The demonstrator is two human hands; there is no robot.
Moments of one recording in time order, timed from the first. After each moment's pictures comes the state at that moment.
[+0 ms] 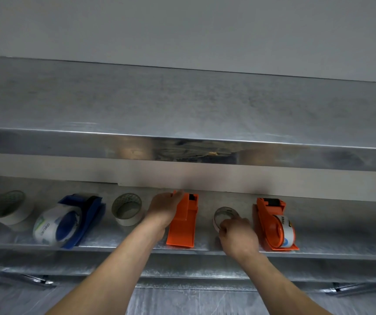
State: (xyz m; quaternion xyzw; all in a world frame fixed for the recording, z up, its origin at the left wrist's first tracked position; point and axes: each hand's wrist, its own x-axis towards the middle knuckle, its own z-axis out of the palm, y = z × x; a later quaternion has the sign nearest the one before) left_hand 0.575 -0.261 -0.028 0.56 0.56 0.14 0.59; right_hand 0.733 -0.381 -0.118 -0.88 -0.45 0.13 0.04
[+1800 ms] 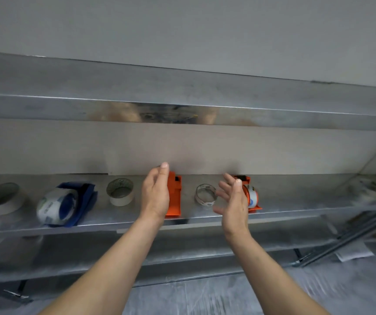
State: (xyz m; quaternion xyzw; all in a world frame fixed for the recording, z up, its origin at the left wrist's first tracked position) left_hand 0.525 -0.342 0.006 0.53 0.42 0.39 0.63; right_hand 0.636 -0.455 -0.011 -0.68 -0.18 0.20 0.68
